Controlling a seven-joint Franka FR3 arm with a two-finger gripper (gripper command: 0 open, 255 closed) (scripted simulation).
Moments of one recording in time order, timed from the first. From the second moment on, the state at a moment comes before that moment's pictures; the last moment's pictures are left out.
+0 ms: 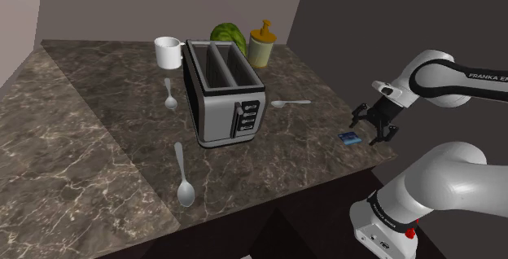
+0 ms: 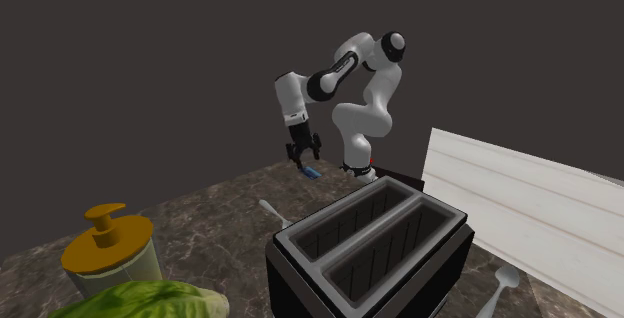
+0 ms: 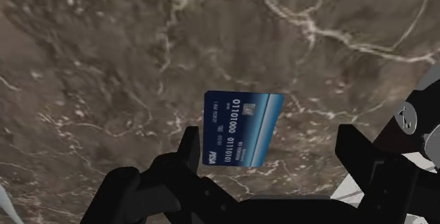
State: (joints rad) arm -0.14 -0.94 -0.66 -2.97 -0.21 1.96 -1.82
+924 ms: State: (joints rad) arm -0.15 -0.93 -0.70 -3.02 -0.21 2.06 -1.82
